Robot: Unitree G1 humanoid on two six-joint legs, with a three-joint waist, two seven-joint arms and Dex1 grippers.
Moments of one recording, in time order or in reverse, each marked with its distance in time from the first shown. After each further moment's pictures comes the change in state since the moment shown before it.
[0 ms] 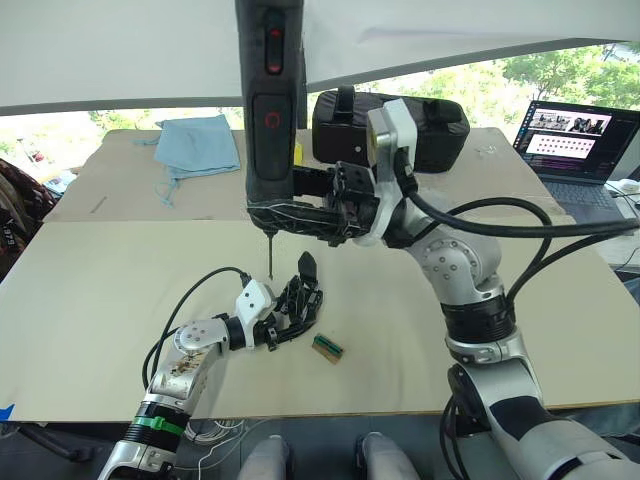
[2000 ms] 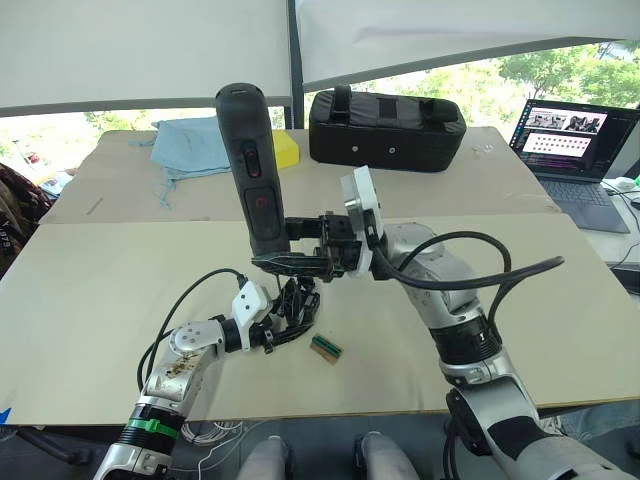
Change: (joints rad) left arm 0.015 0.023 0.001 -0.014 -0.017 0.015 -0.021; right arm 0.126 0.020 0.076 0.052 -0.181 -0.098 0.084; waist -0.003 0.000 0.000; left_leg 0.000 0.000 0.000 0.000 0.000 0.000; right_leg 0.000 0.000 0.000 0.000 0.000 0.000
